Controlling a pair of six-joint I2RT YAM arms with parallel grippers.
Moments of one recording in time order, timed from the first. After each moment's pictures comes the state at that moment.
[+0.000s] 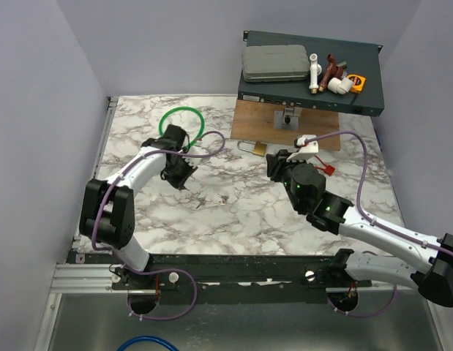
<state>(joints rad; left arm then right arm) -0.23 1.60 1.12 -0.83 0.19 0.54 0.91 1.05 0.75 0.16 0.68 0.35</state>
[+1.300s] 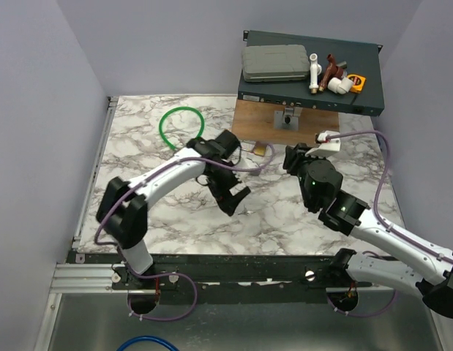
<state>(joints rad) -0.75 1.78 1.43 -1.01 0.44 0.33 0.86 0.93 0.79 0.05 0.84 0.31</state>
